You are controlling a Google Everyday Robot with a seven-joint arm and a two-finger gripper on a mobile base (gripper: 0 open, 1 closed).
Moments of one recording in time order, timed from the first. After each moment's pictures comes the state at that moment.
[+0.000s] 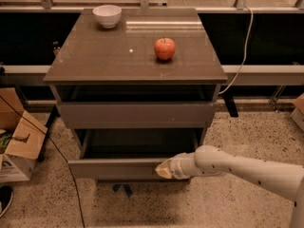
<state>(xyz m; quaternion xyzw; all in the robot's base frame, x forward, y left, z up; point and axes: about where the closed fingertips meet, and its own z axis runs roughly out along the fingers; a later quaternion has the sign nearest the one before) 0.555 -0.055 0.428 -0.41 0.83 0.24 0.29</state>
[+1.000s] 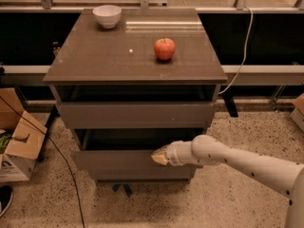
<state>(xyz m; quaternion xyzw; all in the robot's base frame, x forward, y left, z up) 0.606 -0.038 0.452 -0.41 0.81 0.25 0.34</state>
